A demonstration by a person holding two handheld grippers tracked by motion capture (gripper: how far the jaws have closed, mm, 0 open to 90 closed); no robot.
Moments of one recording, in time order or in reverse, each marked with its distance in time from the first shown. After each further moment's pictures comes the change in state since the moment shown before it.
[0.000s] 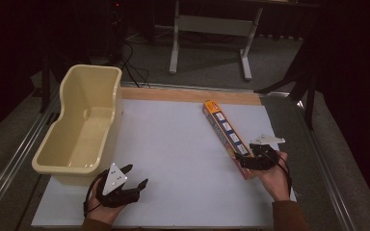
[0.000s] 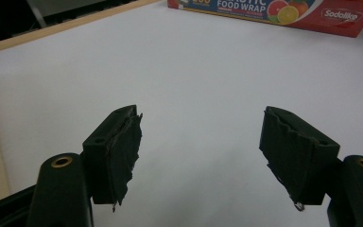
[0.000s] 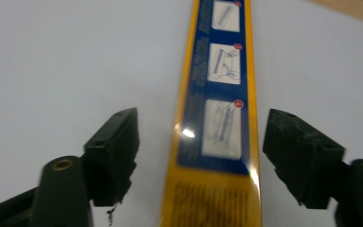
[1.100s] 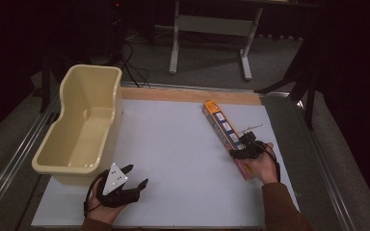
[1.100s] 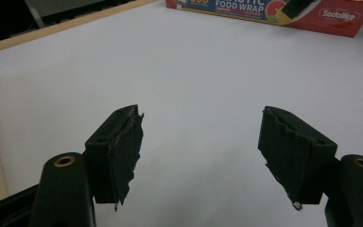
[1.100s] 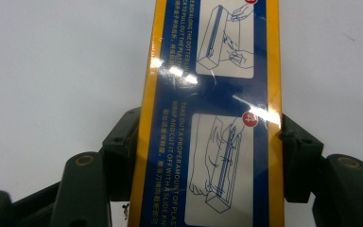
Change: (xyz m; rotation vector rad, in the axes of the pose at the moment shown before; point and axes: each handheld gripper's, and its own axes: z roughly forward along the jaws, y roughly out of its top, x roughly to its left) left arm 0.000 0.000 0.000 -0.002 -0.005 0.001; right arm -0.011 0.019 0.059 0.268 -0.006 0.053
